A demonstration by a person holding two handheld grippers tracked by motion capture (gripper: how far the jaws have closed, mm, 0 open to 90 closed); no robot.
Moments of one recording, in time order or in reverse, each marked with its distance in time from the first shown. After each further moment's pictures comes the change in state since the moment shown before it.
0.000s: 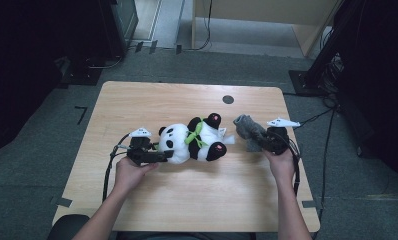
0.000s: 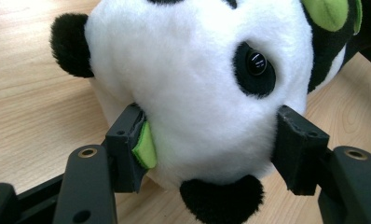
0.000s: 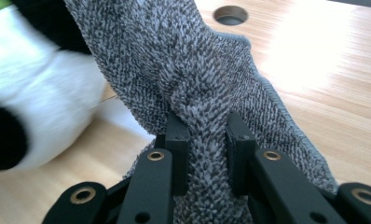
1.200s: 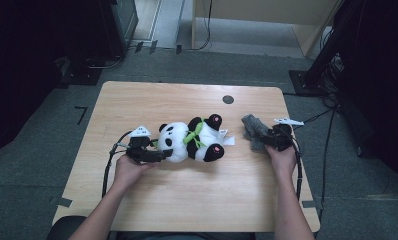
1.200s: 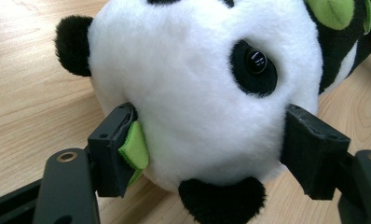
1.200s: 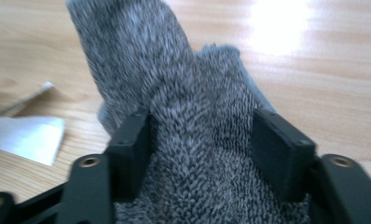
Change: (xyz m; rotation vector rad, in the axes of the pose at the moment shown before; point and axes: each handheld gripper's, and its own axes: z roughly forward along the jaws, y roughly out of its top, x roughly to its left) left arm 0.008 0.000 0.003 -0.020 0.007 0.077; right arm -0.049 -0.020 0.036 0.016 -0.103 0.181
